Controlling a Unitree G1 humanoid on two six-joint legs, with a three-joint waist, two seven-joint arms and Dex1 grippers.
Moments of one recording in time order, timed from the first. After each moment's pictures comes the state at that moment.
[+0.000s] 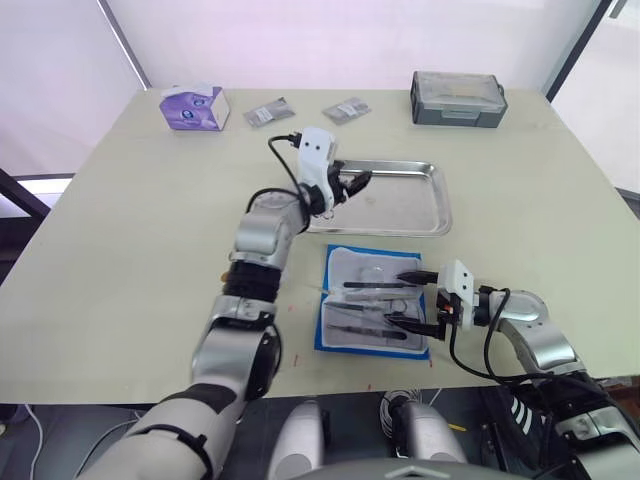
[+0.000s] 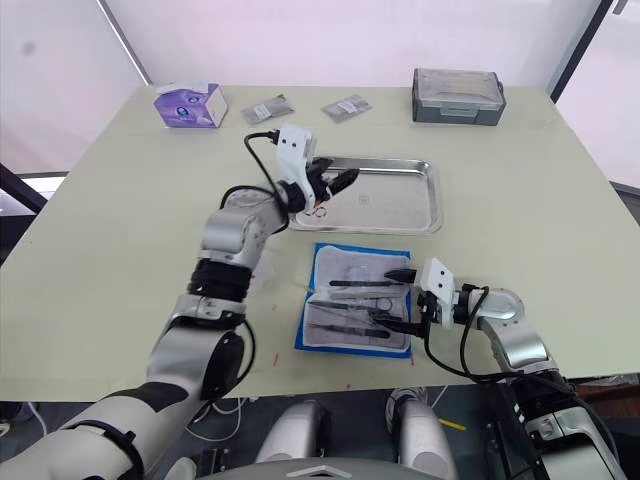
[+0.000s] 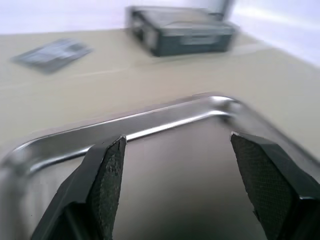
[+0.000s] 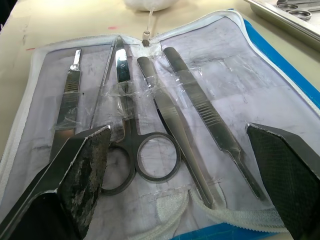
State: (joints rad) left arm -0.83 0.25 -0.02 0.37 -0.23 0.50 -0.63; right arm -0.25 -0.46 0.22 0.19 0.25 -0.01 1.10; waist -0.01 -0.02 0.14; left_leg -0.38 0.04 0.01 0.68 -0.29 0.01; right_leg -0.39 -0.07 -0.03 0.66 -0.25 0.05
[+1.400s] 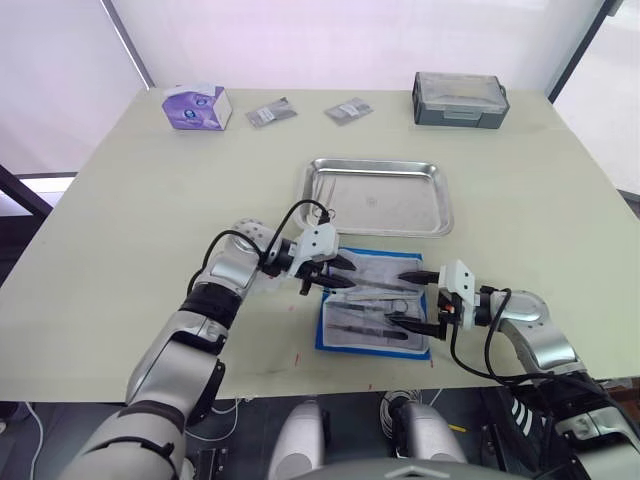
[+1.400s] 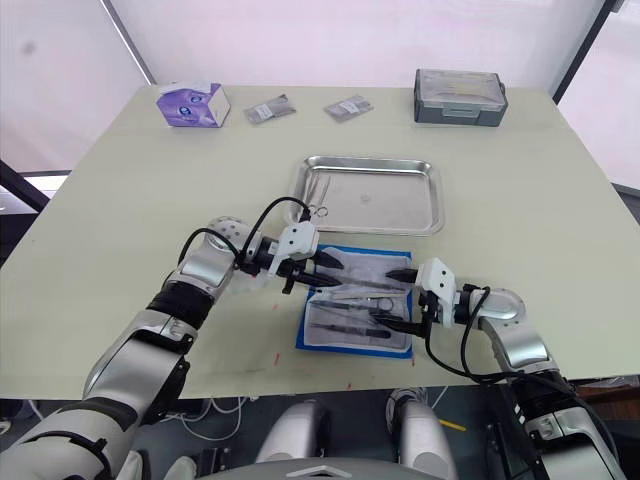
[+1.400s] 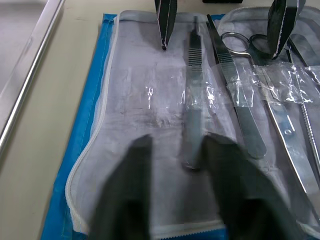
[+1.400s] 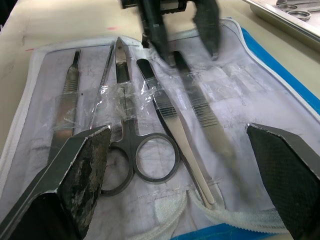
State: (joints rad) left arm -0.75 0.47 -0.33 0.63 -0.04 -0.09 -1.42; right arm -0.24 -0.46 0.21 0.20 0.25 -0.01 1.11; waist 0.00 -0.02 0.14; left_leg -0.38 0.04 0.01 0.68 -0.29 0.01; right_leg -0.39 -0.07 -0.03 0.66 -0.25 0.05
